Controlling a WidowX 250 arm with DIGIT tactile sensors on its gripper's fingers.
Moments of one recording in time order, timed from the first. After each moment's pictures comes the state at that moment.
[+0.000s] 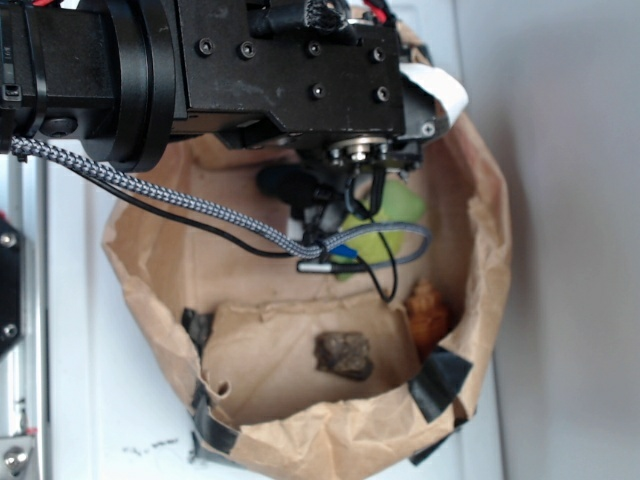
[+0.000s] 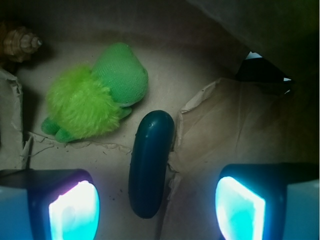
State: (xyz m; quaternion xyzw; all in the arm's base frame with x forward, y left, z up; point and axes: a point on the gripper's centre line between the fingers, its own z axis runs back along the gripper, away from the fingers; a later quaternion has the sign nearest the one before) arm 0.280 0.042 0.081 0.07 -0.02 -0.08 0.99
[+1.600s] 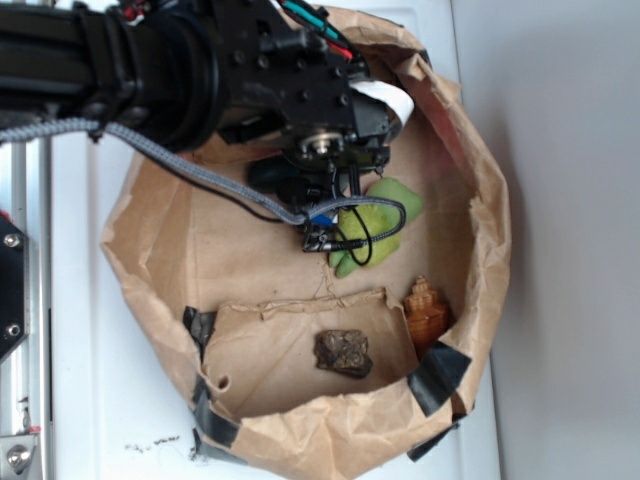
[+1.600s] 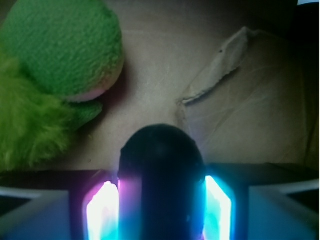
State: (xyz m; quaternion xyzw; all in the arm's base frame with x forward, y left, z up) arm 0.280 0.058 0.016 0.04 -0.04 -0.04 1.00
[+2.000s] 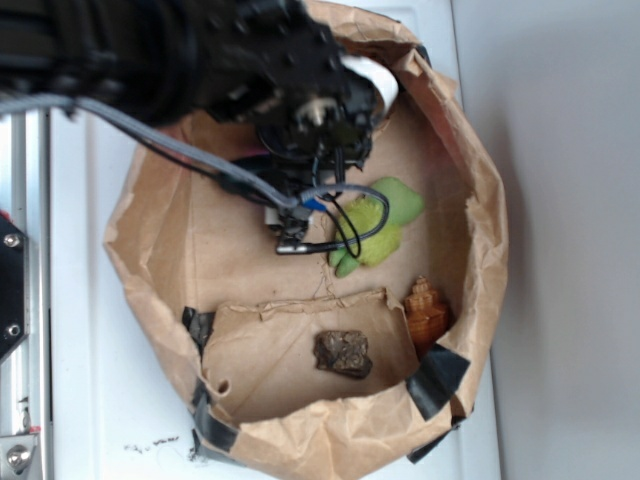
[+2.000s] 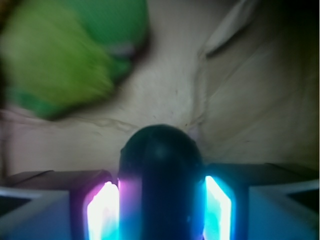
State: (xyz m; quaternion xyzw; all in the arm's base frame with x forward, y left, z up) arm 0.264 0.054 0.056 -0.02 -0.02 -0.05 1.00
